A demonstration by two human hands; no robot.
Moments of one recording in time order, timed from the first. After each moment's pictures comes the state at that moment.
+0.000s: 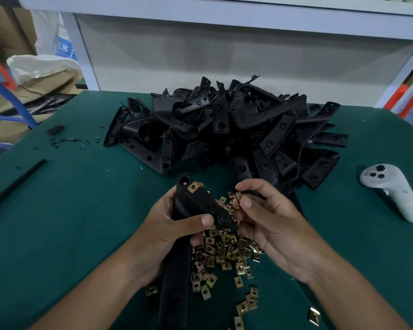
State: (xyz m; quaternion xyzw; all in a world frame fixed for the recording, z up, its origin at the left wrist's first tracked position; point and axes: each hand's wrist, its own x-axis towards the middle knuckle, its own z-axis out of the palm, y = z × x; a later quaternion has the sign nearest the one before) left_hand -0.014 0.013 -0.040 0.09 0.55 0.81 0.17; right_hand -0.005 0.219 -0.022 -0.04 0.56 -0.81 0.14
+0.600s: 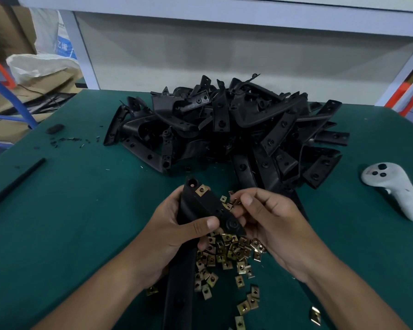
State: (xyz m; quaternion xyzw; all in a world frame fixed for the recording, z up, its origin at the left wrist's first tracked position) left_hand -0.011 0.014 -0.043 0.11 0.59 0.78 0.17; right_hand -0.005 0.218 -0.027 -0.04 0.65 -0.75 0.10
